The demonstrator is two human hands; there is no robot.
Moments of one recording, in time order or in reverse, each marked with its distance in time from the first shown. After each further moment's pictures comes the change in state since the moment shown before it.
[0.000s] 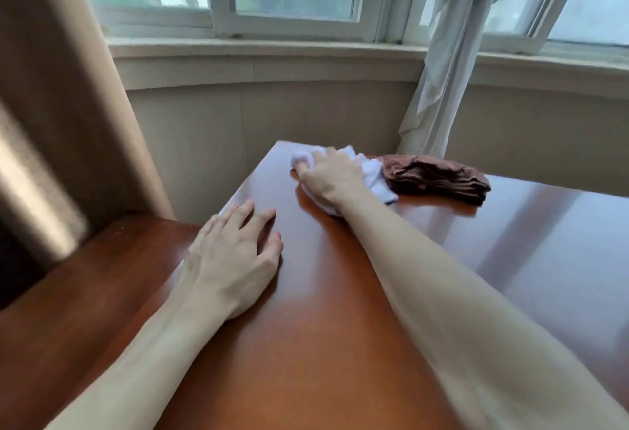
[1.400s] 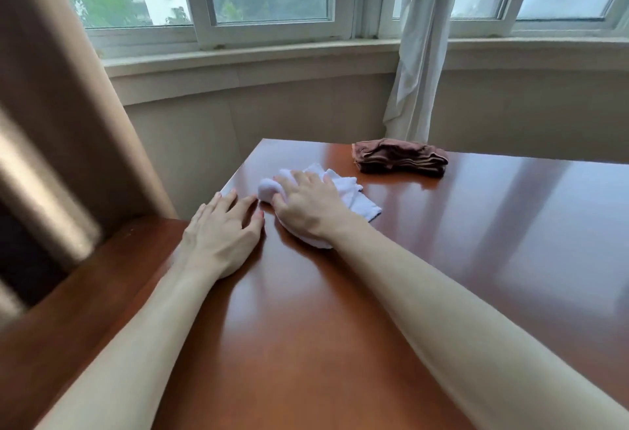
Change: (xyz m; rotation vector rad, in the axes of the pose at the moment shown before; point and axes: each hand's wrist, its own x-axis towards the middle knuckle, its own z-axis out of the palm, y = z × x) left_hand 0.000 0.003 -0.004 0.002 -0.044 -0.054; right_hand -0.107 -0.001 -0.012 0.086 -0.102 -0.228
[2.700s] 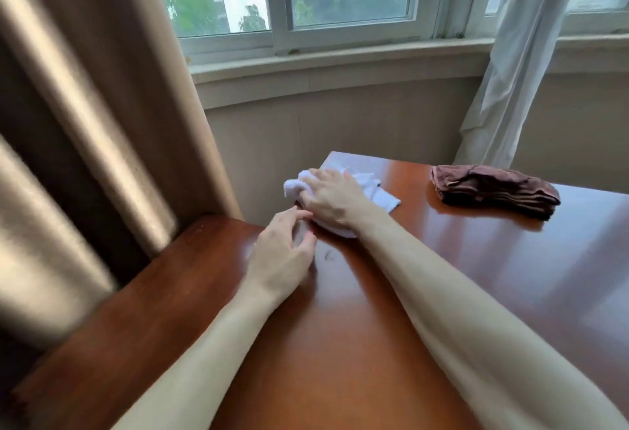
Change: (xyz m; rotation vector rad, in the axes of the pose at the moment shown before) left_hand -0.009 0.004 -0.023 -0.501 0.151 -0.143; right_hand 0.104 -0.034 0.022 -0.030 -0.040 -0.227
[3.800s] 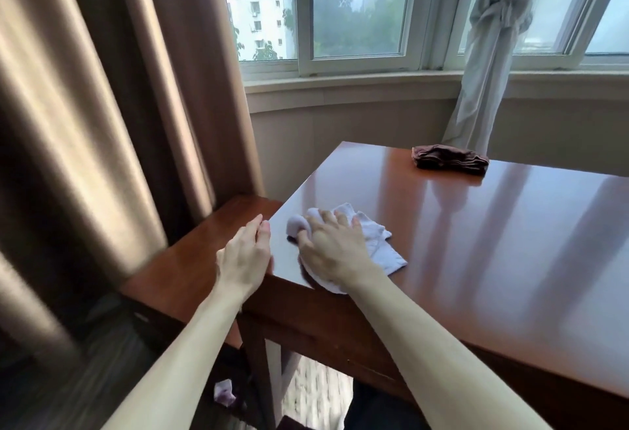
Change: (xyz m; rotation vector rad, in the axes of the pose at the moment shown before) left_hand -0.199 -0.070 -0.089 0.102 0.147 -0.150; right_hand -0.273 -0.185 -0.009 0.061 0.049 0.208
